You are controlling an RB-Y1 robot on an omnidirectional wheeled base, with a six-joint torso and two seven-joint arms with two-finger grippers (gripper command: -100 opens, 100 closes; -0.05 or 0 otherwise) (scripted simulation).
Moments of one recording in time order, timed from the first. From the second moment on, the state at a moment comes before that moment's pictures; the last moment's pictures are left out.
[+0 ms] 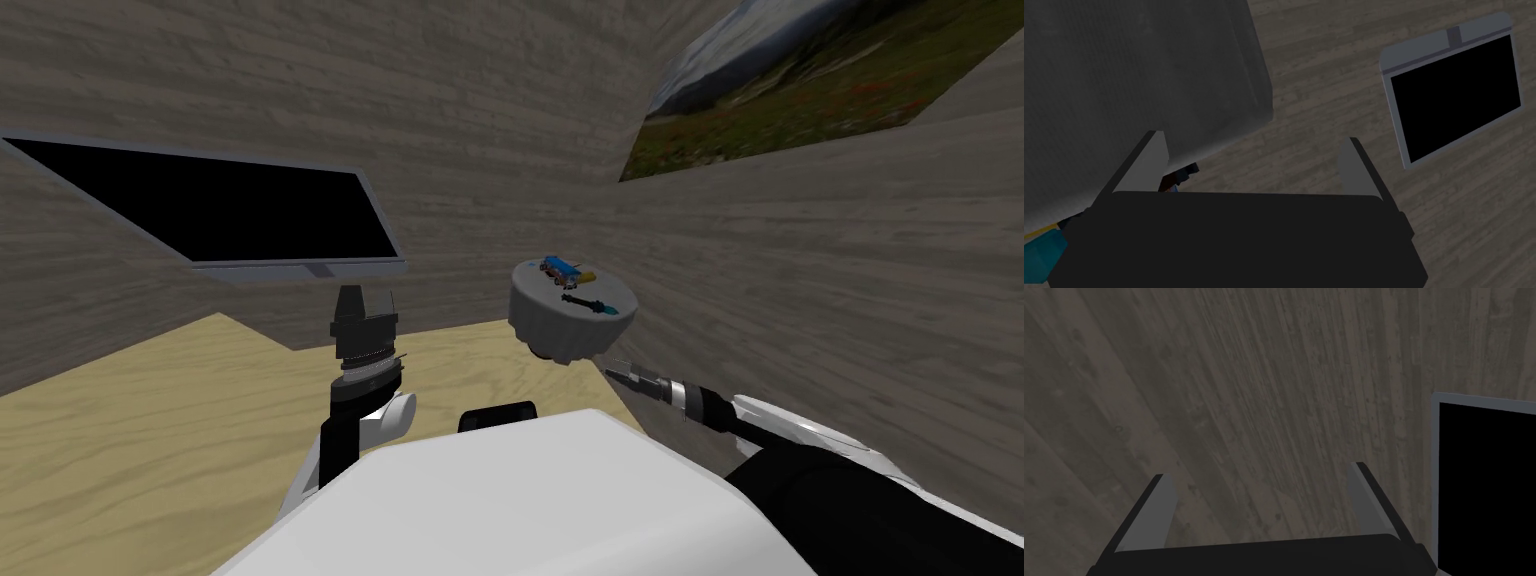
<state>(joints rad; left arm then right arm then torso) 0.46 0.00 -0.01 -2.26 -0.03 -0.64 -0.17 0.79 -1.23 -0.03 -1.46 0.20 -0.92 0.19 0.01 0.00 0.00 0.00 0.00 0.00</state>
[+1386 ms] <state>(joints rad) 0.46 0.00 -0.01 -2.26 -0.03 -0.64 -0.17 0.86 -1.67 0.01 -1.13 0.33 -1.01 0.20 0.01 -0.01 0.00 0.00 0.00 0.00</state>
